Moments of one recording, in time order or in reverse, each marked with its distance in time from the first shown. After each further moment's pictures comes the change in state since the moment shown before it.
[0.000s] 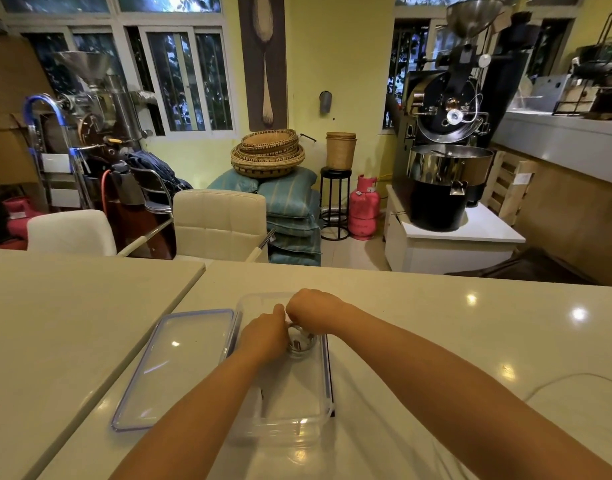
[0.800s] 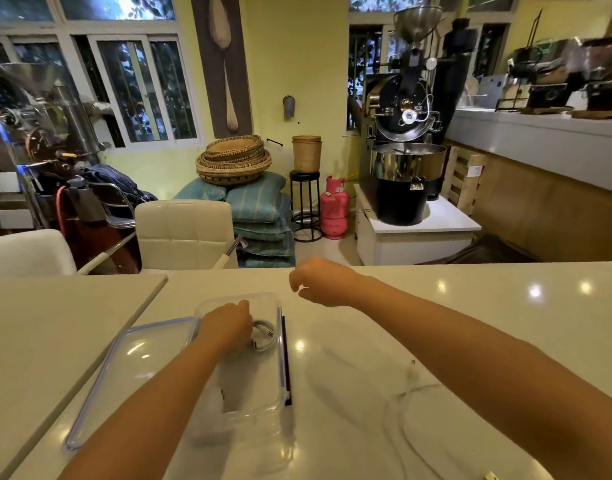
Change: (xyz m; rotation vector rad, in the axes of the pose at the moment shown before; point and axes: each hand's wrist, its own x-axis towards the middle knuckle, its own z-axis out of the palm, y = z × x) left_hand -0.002 0.012 -0.026 0.255 0.010 0.052; right_hand -0.078 0.060 -0.032 0.146 0.221 0.022
